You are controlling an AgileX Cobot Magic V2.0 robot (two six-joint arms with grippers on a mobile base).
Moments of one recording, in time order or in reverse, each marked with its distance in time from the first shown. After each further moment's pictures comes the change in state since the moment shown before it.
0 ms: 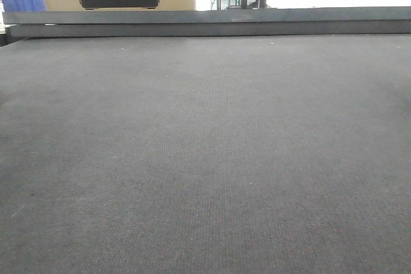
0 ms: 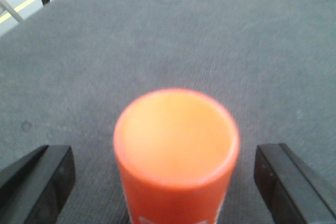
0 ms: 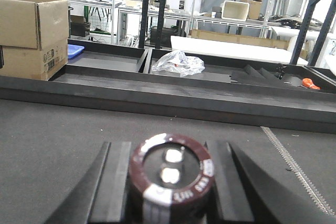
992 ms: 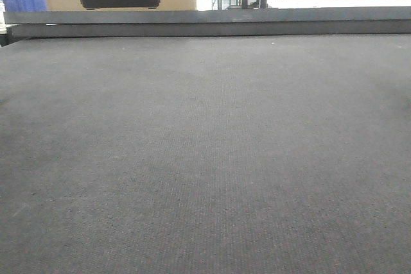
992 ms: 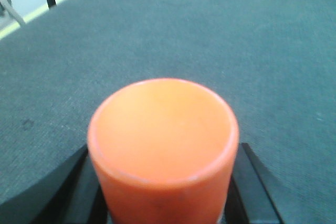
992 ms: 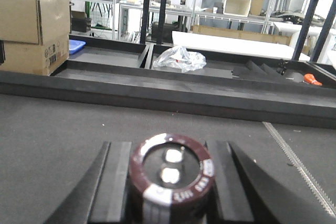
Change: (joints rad) left arm -0.004 0.008 -0.002 -0.009 -0.041 0.000; right arm 0.000 -0.001 0.000 0.000 0.025 0.000
